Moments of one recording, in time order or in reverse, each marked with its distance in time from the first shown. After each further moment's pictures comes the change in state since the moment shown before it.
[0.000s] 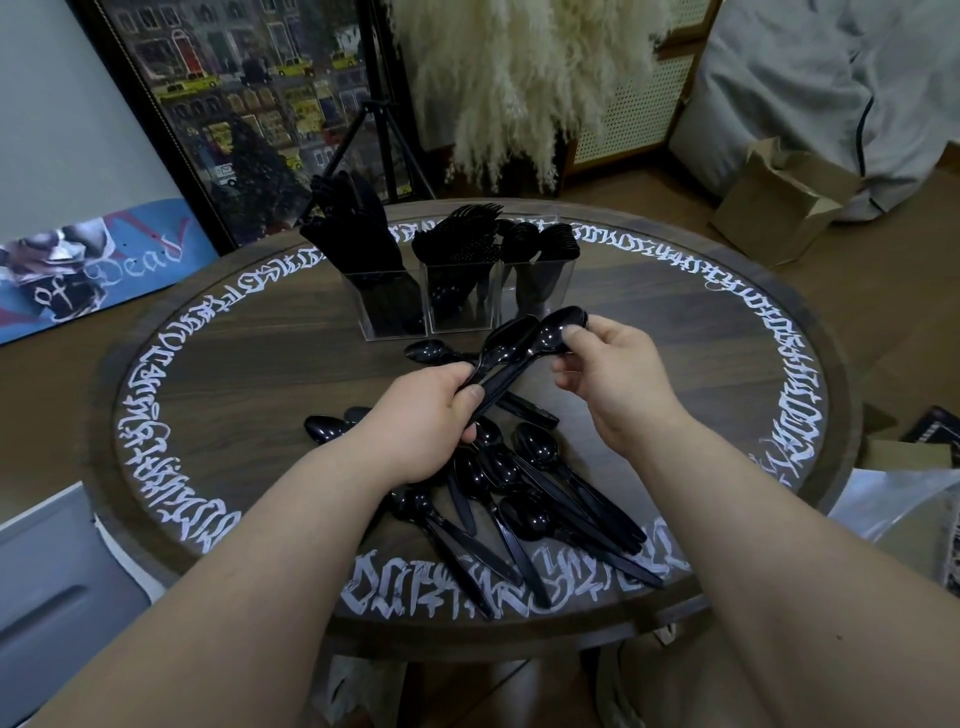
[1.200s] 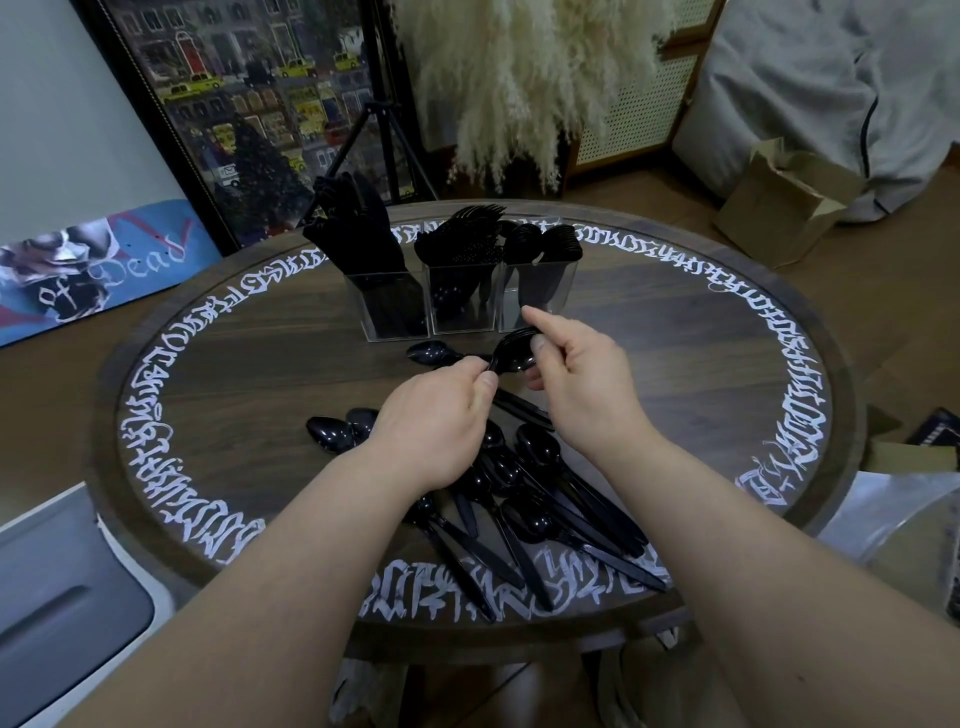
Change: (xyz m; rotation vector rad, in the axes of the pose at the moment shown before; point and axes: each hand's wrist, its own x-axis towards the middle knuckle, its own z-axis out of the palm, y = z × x) left_hand 0.000 0.007 0.009 0.223 0.125 0.093; right_hand -0.012 0.005 0.017 -0.595 -0.012 -0.386
